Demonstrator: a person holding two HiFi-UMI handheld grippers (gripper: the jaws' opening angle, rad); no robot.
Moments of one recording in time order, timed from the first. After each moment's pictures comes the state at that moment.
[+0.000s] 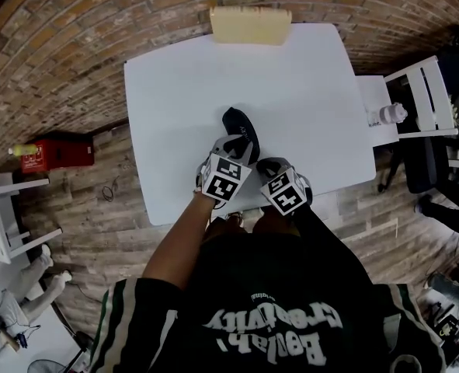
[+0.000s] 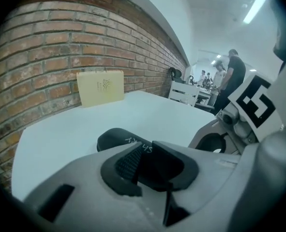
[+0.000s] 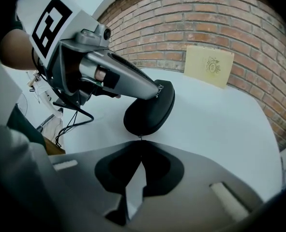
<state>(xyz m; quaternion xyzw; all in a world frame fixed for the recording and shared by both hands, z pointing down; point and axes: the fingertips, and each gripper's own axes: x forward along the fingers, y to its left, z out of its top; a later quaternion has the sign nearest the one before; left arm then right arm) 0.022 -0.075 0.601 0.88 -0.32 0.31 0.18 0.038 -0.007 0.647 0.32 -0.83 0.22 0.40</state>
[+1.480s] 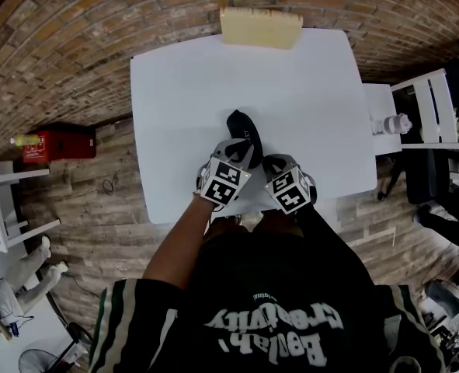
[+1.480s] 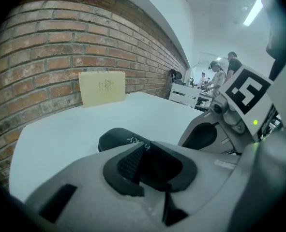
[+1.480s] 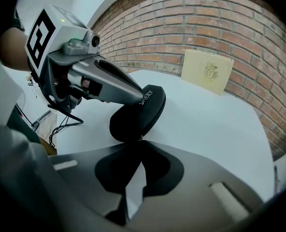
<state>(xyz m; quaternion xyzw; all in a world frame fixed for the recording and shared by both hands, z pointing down) 0.016 -0.077 0.602 0.88 -0.32 0.30 0.18 0.047 -0.034 0.640 0.33 -0.83 0.19 0.41</state>
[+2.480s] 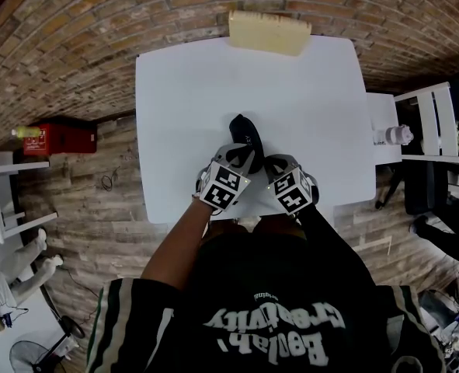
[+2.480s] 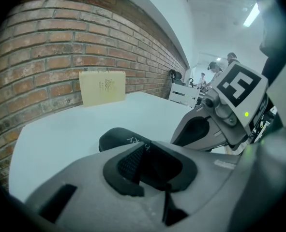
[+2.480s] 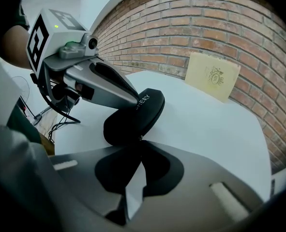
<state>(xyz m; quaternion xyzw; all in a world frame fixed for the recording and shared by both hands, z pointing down) 0.014 -0.077 0.602 0.88 -0.32 0.30 0.19 0.047 -0.049 0.635 0.31 -0.84 0.16 0.42</state>
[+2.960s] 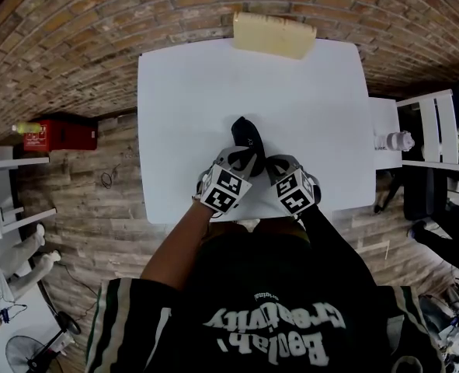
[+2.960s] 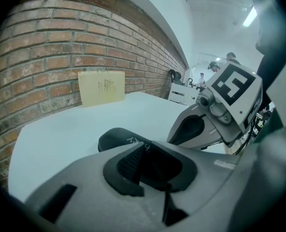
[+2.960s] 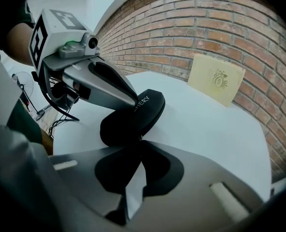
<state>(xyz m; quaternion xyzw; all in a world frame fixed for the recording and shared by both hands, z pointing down) 0.016 -0.077 0.601 0.88 -0.32 0.30 0.19 0.047 -0.057 0.636 0.29 -0.85 0.14 0.42</state>
